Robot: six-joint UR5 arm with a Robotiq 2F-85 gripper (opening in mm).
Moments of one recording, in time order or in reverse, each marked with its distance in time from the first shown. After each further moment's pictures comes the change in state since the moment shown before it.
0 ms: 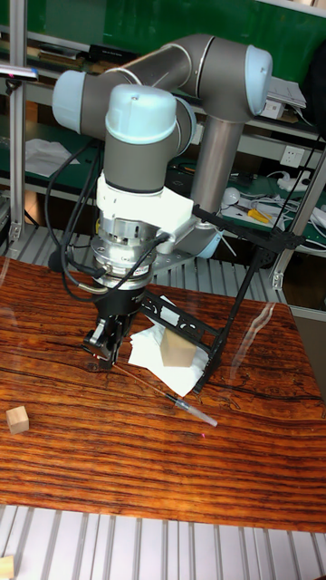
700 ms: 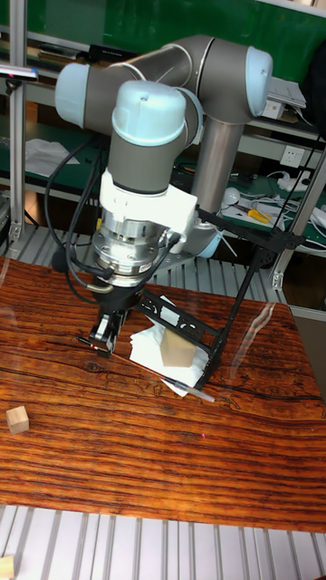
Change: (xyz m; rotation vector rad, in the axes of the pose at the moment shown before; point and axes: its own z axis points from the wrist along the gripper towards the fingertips) arm 0.014 0.003 -0.008 -0.025 0.082 -0.153
